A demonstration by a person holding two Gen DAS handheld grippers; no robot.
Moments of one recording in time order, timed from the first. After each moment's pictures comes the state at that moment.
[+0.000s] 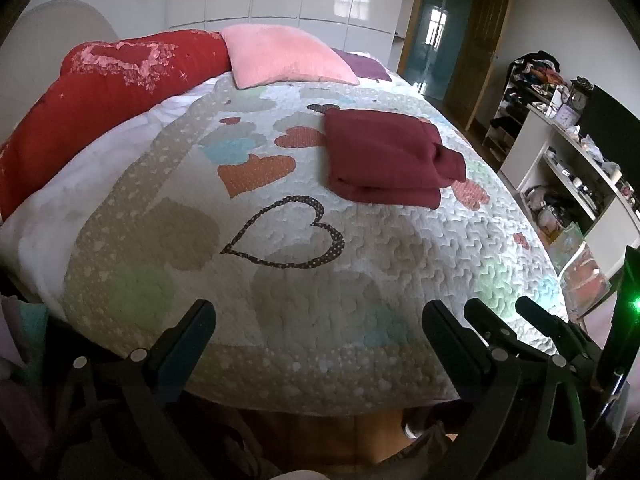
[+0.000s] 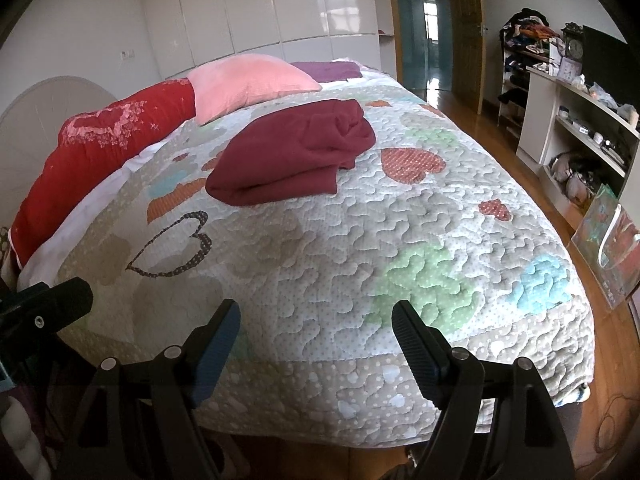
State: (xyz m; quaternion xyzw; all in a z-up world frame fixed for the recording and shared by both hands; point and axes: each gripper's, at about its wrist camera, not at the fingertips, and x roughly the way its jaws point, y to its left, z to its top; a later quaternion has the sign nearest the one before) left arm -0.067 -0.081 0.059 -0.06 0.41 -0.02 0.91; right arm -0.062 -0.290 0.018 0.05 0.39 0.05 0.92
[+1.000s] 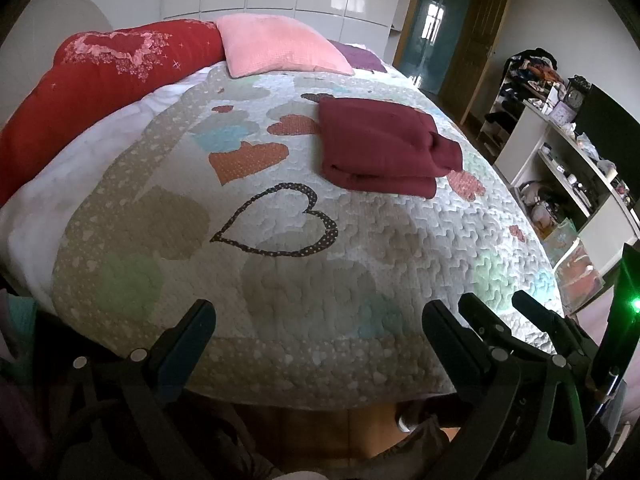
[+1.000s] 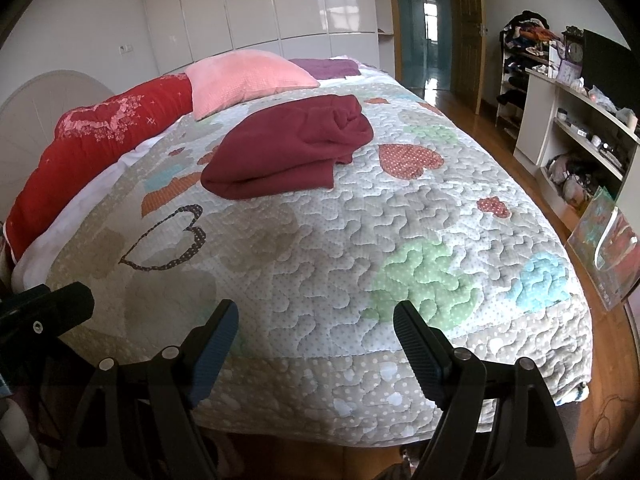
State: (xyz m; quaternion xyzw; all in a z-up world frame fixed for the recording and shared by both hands) left arm -0.065 -0.082 0.050 -0.07 0.43 -0.04 0.90; right arm -0.061 -0.291 0.013 0.05 0.39 0.05 0.92
